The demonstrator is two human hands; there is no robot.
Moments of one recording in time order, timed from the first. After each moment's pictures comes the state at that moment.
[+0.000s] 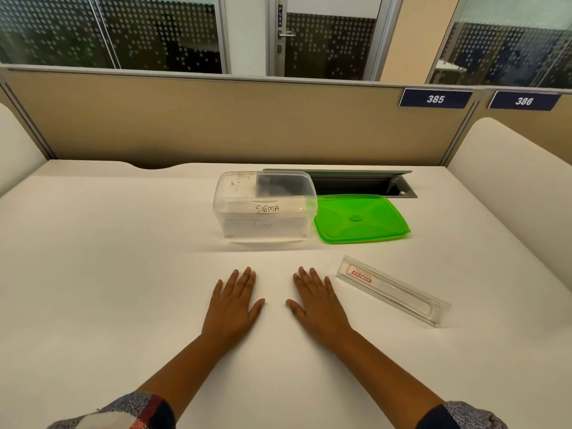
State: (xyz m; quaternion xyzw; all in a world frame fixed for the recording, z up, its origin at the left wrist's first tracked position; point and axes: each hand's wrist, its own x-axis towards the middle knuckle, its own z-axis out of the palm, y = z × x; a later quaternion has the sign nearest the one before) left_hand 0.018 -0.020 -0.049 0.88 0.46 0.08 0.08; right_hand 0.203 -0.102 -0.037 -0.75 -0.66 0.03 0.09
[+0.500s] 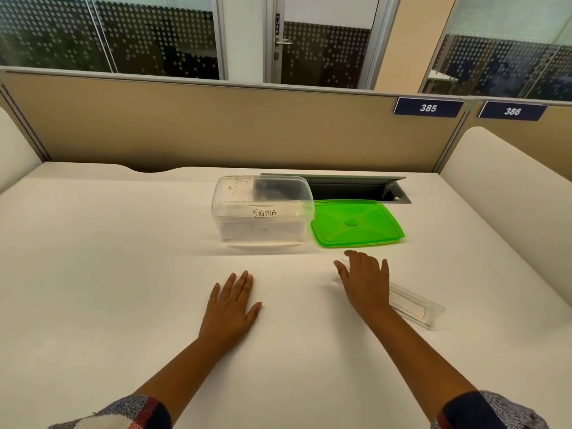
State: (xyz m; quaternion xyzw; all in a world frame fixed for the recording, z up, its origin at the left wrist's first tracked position) left_hand 0.018 -0.019 -0.049 0.88 0.46 0.07 0.10; right_hand 0.274 -0.101 0.003 -0.87 -0.47 -0.10 0.11
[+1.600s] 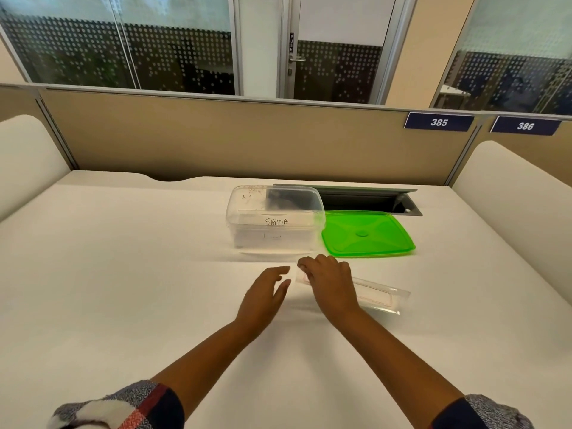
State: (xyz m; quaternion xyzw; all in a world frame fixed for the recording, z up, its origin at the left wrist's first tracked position) left_hand 0.059 -0.036 0.023 0.80 0.42 0.26 0.35; right_hand 0.200 -0.076 0.036 -0.76 -0.62 -0.14 0.16
